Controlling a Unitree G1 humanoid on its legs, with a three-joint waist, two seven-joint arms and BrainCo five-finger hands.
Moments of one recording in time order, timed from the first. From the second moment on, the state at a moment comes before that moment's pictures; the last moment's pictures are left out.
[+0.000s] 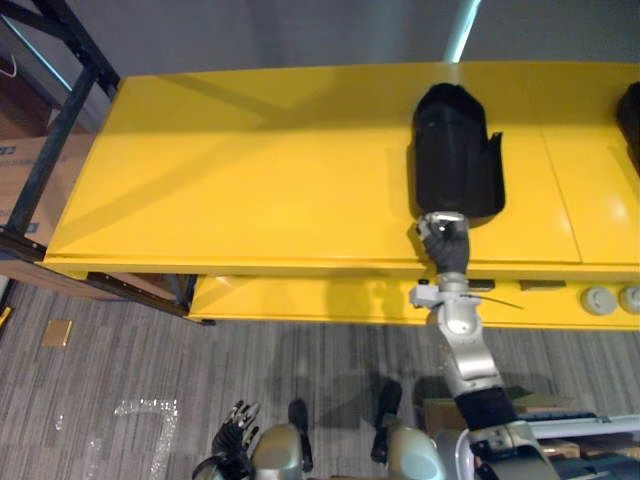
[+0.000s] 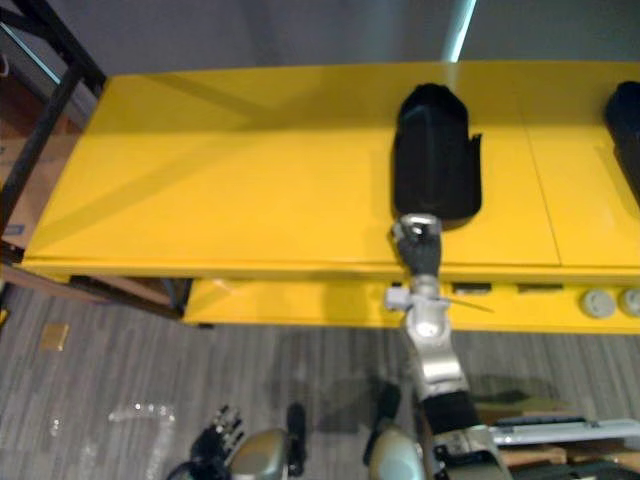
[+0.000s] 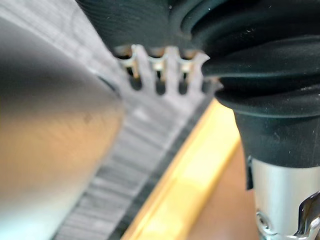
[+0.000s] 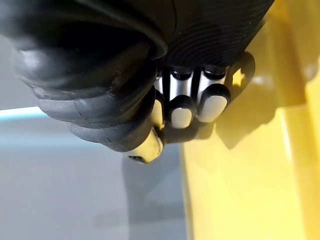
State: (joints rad) left arm 0.16 0.12 -0.09 0.81 -0.73 -0.12 -0.13; right arm -0.34 -0.17 0.09 0.21 0.15 -0.30 -0.29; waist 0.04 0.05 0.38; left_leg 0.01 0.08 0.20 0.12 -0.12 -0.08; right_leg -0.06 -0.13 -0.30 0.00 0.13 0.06
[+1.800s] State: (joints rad) left arm 0.18 0.12 -0.05 0.90 -0.57 -0.13 -0.09; right arm 0.26 -0.11 -0.19 -0.28 0.17 -0.39 -0.36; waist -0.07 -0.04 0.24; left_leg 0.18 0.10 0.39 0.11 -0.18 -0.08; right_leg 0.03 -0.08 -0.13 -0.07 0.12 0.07
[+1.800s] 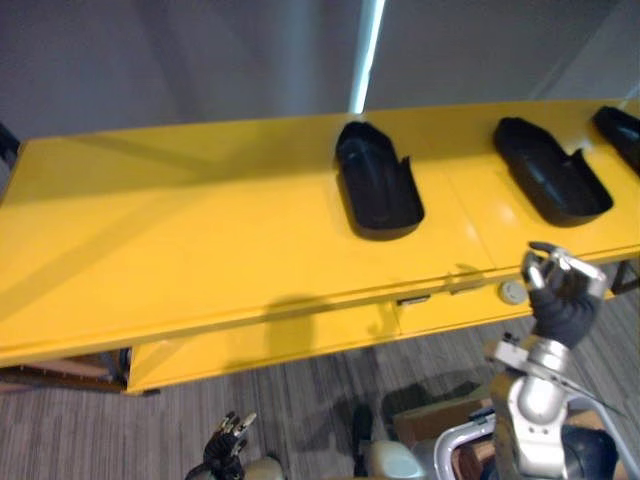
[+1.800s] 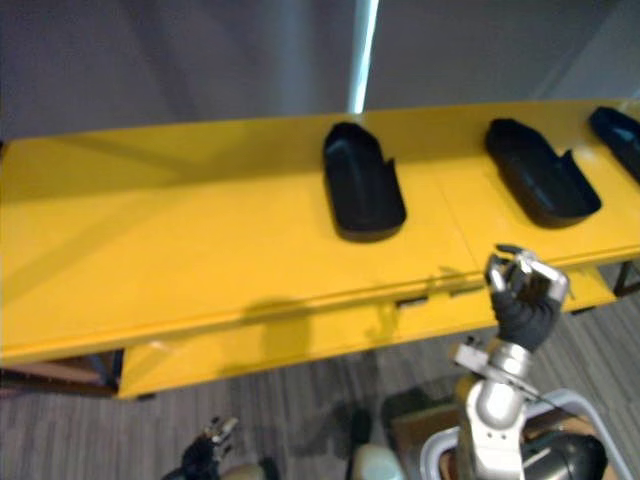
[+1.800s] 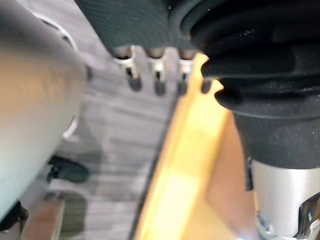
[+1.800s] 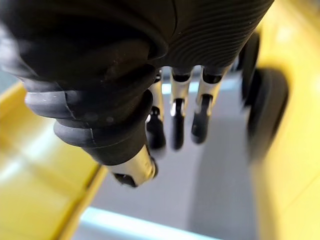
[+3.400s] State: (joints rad) left arm 0.16 0.11 0.02 0.86 -0.34 -0.10 -0.02; right arm 0.26 -0.05 0.09 -0.03 0.50 -0.42 0.03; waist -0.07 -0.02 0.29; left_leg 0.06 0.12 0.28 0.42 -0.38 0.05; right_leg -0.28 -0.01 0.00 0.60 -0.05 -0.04
